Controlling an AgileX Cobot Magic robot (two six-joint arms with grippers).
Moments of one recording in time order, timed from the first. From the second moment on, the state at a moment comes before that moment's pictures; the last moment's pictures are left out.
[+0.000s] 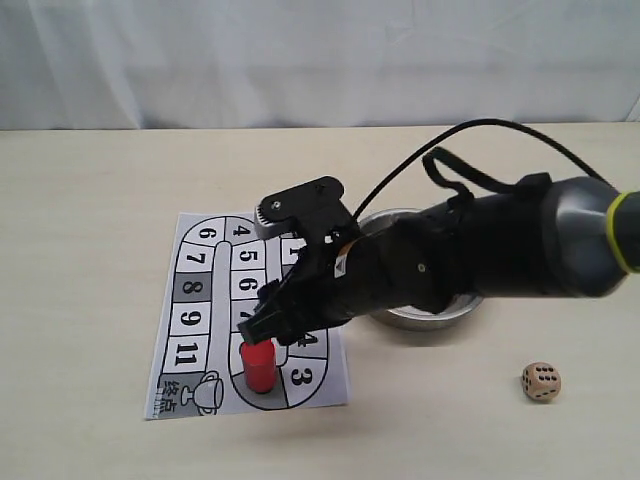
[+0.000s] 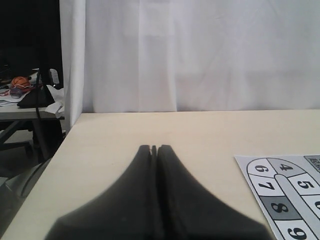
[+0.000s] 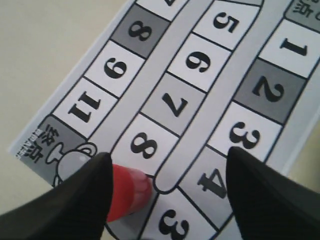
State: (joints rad) left arm 0.02 0.00 0.01 0.09 0.15 -0.05; right arm 0.74 1.80 -0.98 0.20 0.18 -0.04
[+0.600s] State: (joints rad) left arm 0.02 0.00 0.01 0.09 0.15 -0.05; right arm 0.41 1.79 -1.03 0.18 0.31 -0.04
